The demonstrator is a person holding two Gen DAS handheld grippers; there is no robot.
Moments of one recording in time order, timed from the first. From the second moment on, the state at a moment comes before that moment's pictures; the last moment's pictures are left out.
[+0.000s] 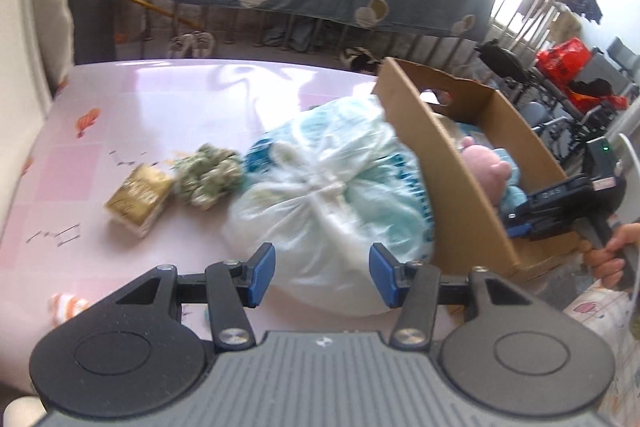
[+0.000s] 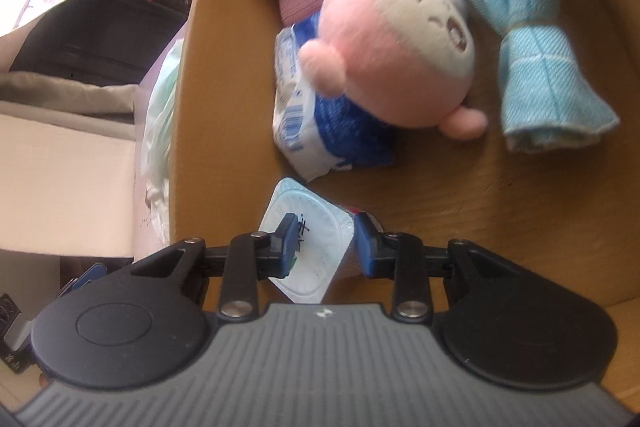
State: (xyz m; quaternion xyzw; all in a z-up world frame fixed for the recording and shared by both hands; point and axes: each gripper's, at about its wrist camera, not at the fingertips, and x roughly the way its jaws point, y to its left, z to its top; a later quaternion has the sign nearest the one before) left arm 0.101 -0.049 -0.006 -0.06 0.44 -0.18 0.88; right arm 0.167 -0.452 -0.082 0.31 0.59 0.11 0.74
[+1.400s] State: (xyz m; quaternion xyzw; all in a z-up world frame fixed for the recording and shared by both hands) left arm 0.048 0.088 -0.091 -0.05 0.48 0.03 0.87; right arm 0.182 -0.093 -0.115 0.32 0.63 0.34 0.62
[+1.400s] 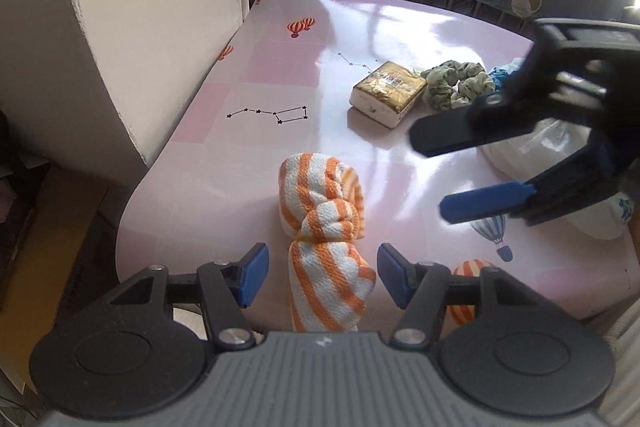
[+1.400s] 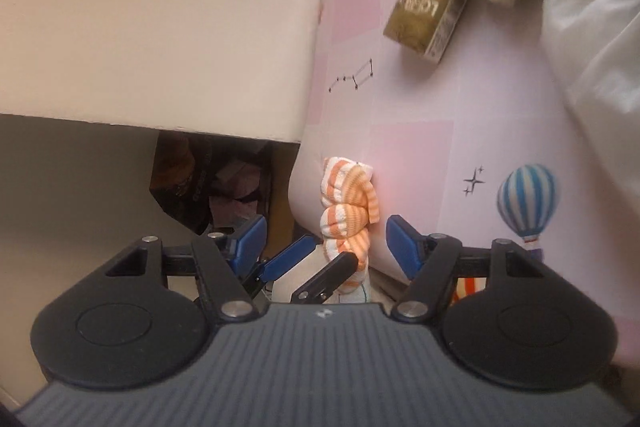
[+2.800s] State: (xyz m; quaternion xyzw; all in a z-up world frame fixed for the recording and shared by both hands) left arm 0.054 -0.088 0.028 0.02 0.36 -0.18 0.92; right arm 0.139 -0.236 -0.026 0.38 0.50 0.31 0.72
